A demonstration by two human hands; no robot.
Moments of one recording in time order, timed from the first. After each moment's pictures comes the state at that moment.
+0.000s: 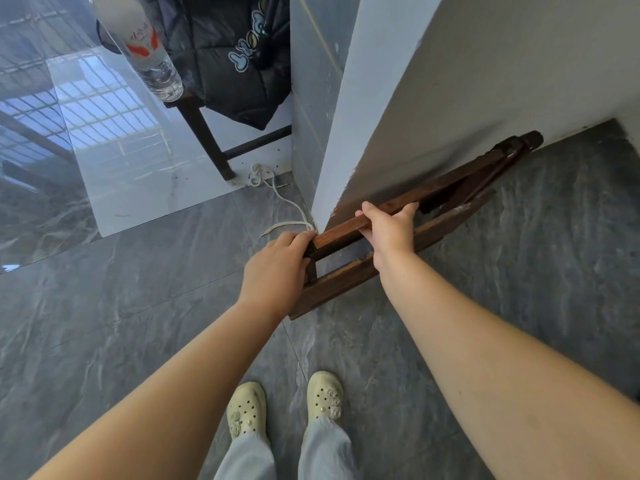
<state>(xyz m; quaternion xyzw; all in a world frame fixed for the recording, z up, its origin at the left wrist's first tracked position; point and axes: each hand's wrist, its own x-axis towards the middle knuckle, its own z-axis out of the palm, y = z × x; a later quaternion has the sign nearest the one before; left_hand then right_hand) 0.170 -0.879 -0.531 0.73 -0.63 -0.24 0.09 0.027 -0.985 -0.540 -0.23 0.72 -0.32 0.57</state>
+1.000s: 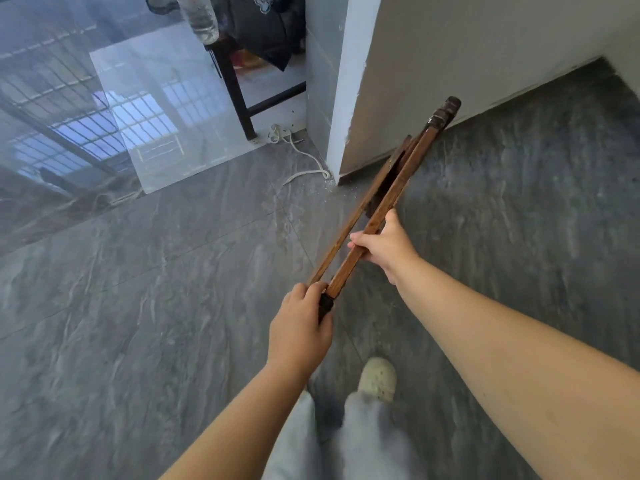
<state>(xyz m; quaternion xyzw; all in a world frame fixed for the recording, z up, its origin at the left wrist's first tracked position) 0.113 -0.552 -0.510 0.74 -0.58 -0.30 0.15 -0.008 -0.708 -0.515 -0.35 0.67 -0.19 0.63</state>
